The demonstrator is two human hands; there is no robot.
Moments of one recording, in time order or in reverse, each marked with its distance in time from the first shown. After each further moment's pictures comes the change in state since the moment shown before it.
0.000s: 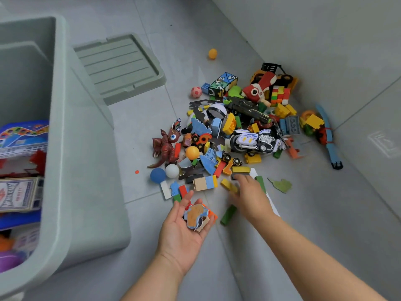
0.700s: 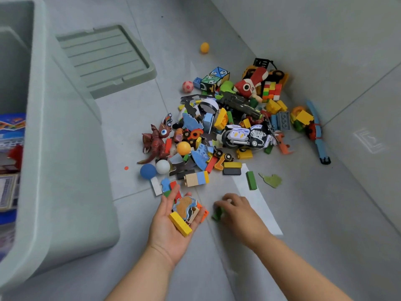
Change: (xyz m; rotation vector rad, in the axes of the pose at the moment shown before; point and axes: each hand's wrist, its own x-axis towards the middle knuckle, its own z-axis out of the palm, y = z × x) left_hand 0.009 0.001 -0.001 -0.022 -0.002 0.033; right_hand -0.051 0.009 0.009 -0.055 -0.204 -0.181
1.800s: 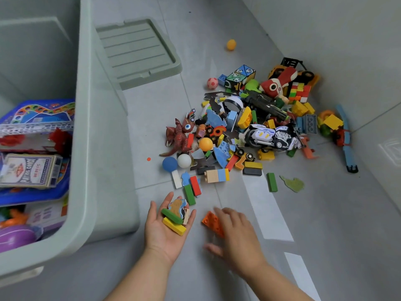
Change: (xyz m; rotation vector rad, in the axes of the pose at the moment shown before) left_hand 0.003 0.024 -0.050 -0.136 0.115 0.108; right_hand -0.024 -0.049 0.042 -0.059 0.160 -0.057
